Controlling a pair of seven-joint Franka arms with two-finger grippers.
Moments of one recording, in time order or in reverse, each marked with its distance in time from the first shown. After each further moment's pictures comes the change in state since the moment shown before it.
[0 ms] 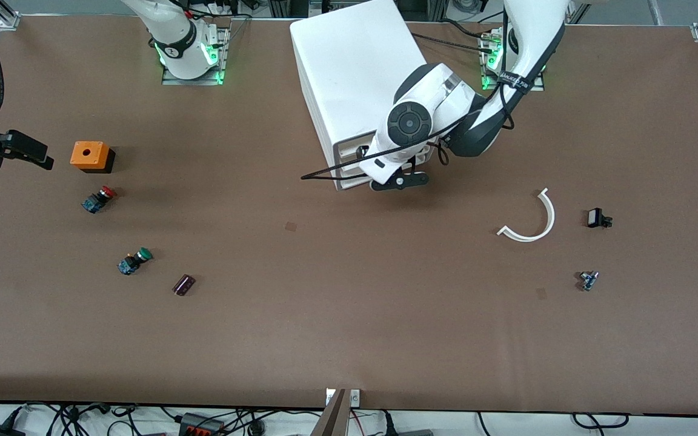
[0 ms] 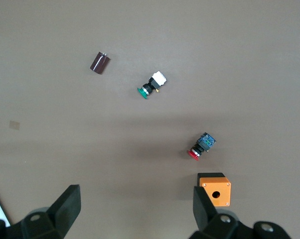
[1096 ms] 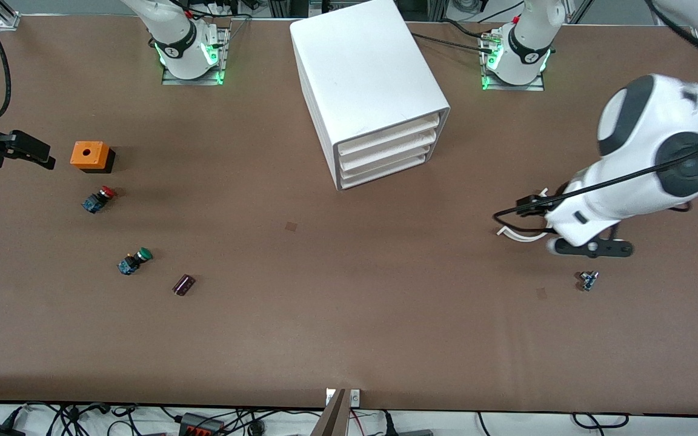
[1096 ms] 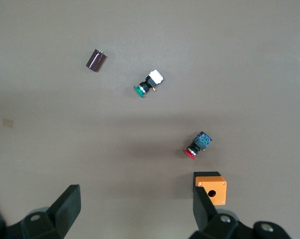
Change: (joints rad) left arm 0.457 -0.075 0.041 0.315 0.219 -0.305 0.654; right arm 0.004 -0.001 0.000 -0.009 -0.019 0.002 0.000
